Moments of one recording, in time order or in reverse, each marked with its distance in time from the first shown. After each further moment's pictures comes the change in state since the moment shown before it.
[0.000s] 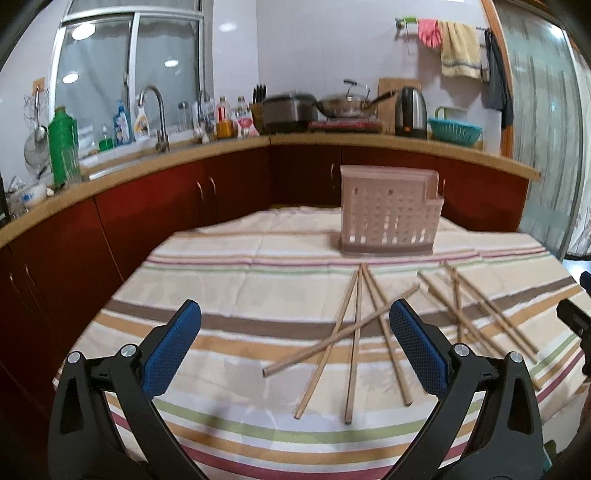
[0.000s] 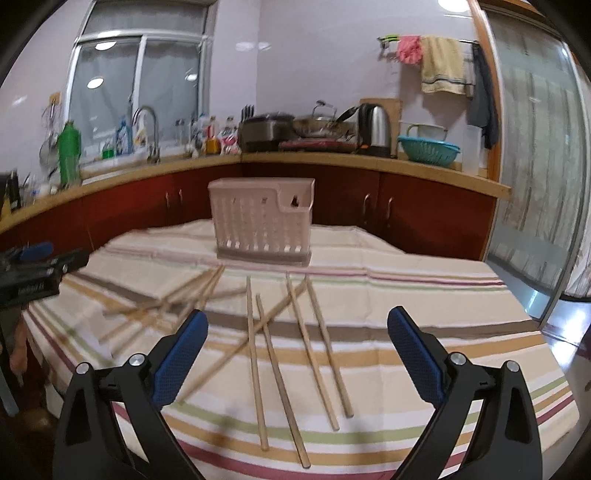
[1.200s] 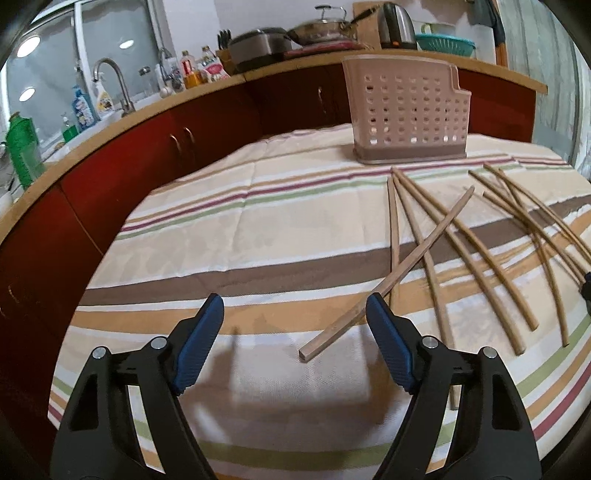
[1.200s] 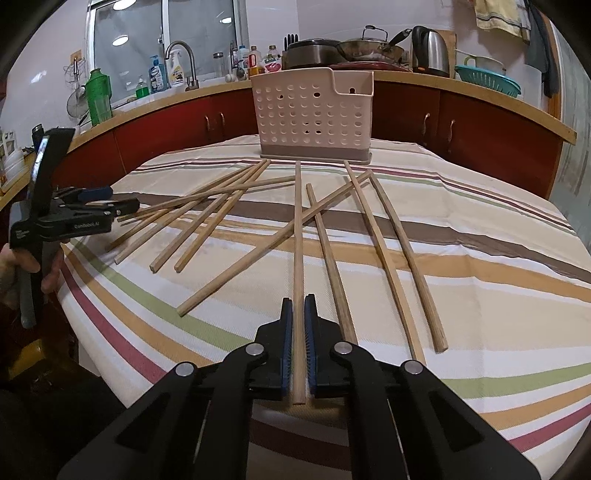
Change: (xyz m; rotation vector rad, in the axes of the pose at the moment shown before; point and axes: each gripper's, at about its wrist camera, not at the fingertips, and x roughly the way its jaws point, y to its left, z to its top) left arm 0.099 0.020 -0.037 0.180 0.245 -0.018; right arm 0.058 0.009 -0.058 -0.032 0.259 0.202
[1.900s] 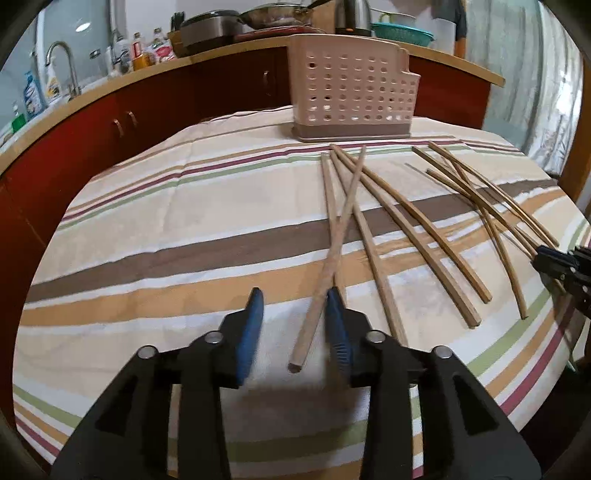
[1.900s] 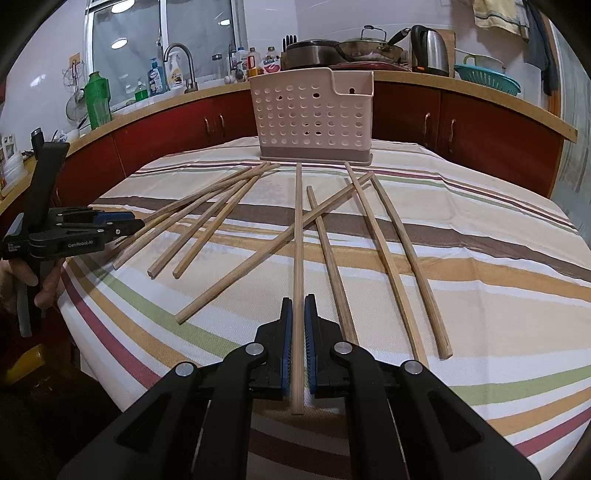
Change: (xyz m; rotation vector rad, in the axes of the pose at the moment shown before) left arm 0.003 -0.010 -0.011 0.005 0.054 -0.247; right arm 0.004 0.000 0.001 0.011 -0.007 0.004
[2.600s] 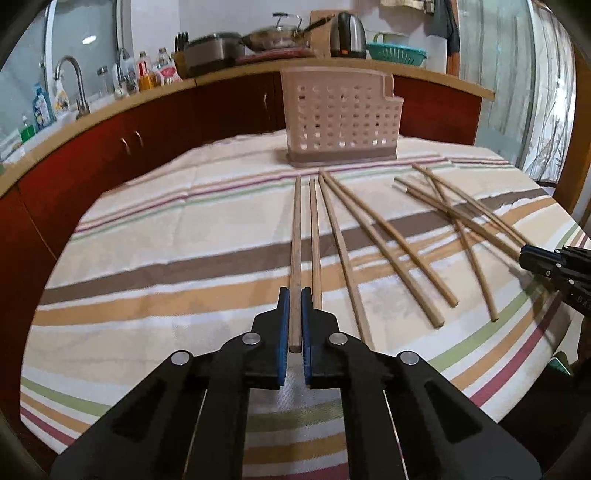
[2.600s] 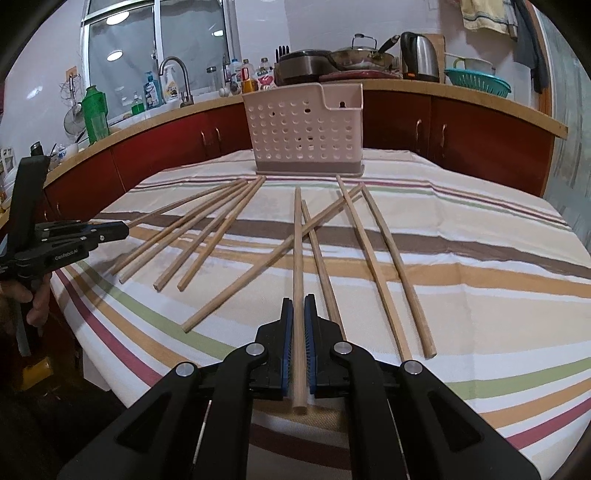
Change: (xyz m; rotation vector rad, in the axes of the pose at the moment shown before) left arm -0.037 -0.012 -0.004 0.028 -0.100 0.029; right arm -0.016 -0.003 0.003 0.027 -0.046 -0.004
